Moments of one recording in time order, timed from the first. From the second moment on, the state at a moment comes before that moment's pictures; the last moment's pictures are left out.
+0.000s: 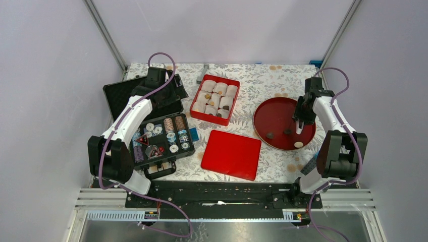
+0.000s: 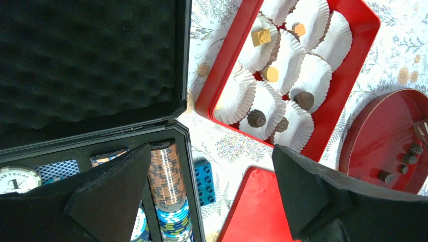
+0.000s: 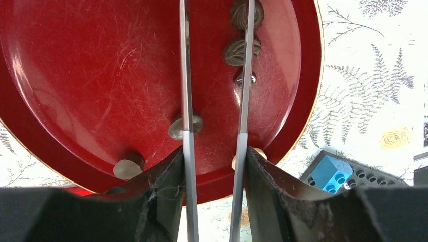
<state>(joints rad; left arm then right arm) -0.21 1.53 1.31 -0.57 0.05 -0.54 -0.11 1.58 1.21 -0.84 0.13 0.29</state>
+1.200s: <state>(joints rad) -0.21 1.52 1.28 -0.54 0.05 -0.57 -0.11 1.48 1.18 -0.88 0.01 0.27</state>
